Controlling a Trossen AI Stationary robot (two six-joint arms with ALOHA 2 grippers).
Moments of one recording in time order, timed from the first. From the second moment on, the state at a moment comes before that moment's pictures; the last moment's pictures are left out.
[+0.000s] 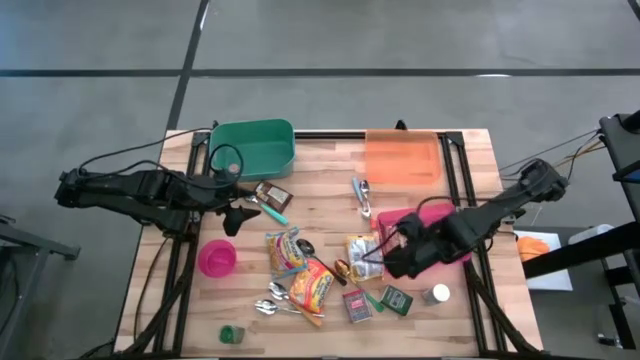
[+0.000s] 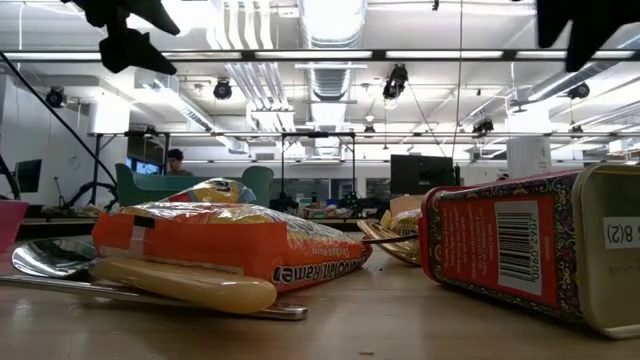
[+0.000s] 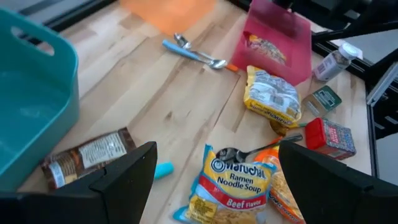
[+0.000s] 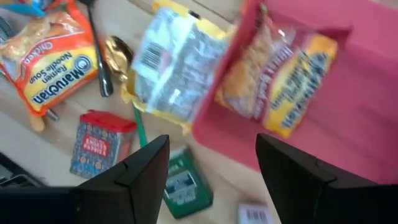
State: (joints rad) left arm -0.11 0.79 0.84 -0.72 -0.26 -0.57; right arm 0.51 1.45 1.30 -1.23 0.24 1.54
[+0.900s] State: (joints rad) left arm -0.11 0.79 0.84 -0.74 -0.19 -0.62; right arm -0.22 1.74 1.39 -0.91 0.14 0.89
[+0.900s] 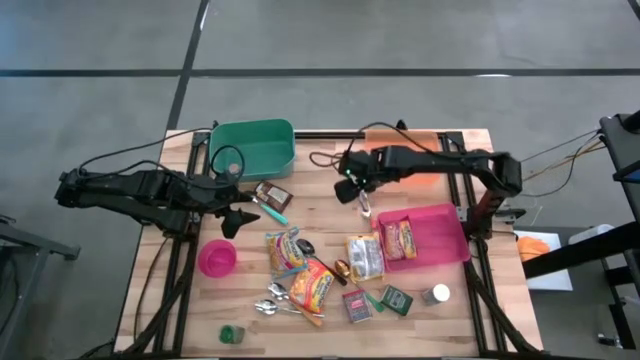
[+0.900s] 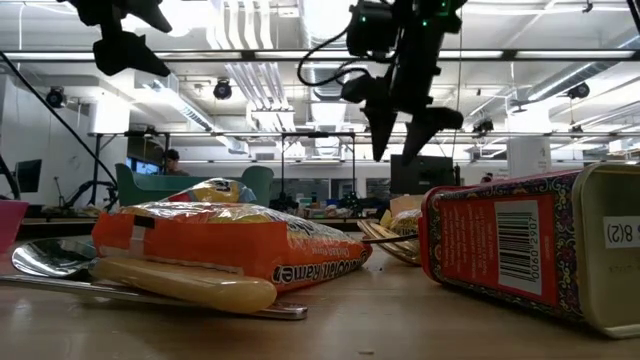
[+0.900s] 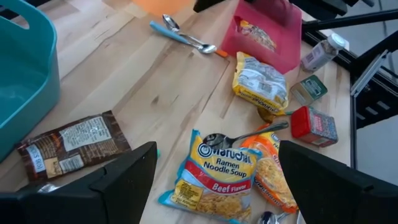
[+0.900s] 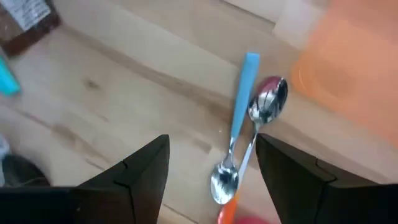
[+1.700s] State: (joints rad) left arm -0.11 0.79 0.84 -0.75 -0.21 -0.57; right arm -0.27 1.74 1.21 -0.84 -0.01 0.97
